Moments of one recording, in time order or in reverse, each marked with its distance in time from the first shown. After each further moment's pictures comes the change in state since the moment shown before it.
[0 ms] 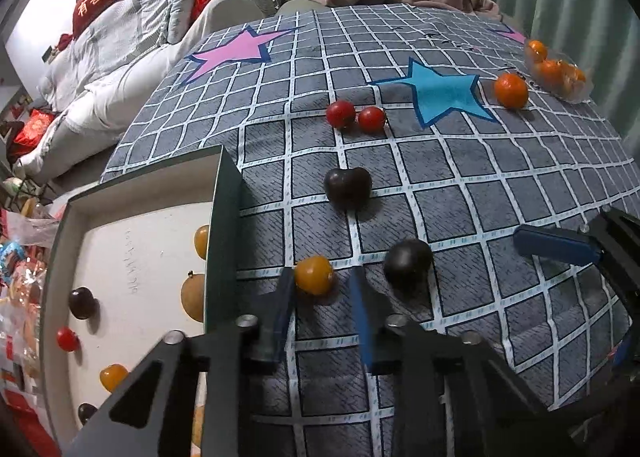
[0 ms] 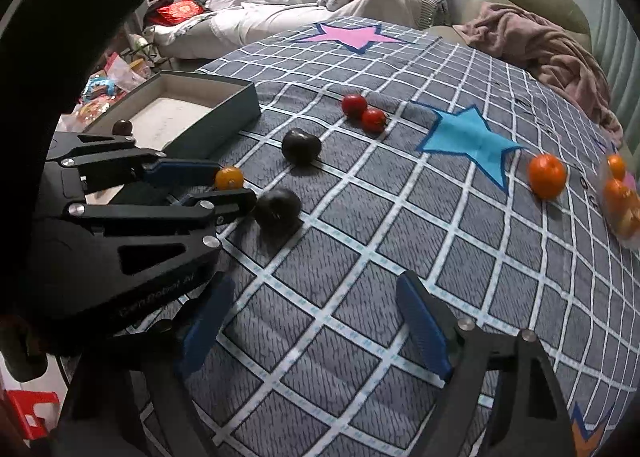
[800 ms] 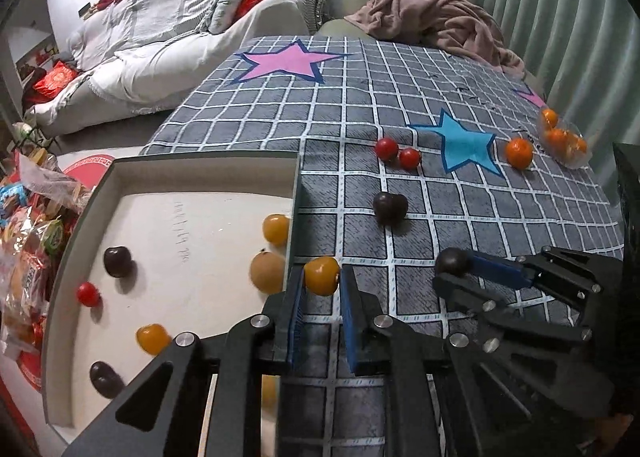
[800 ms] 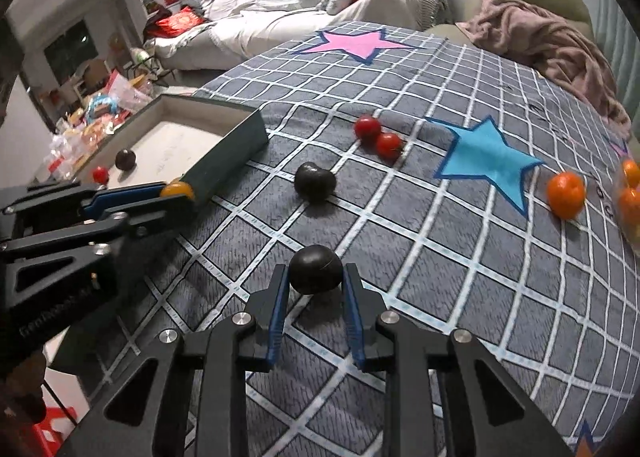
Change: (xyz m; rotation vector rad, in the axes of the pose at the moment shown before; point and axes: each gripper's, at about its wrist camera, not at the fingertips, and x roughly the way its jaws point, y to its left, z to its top) left arm -0.040 0.047 -0.012 -0.204 -0.064 -0.050; right arm 0.001 -0.002 0.021 0.079 -0.009 0.047
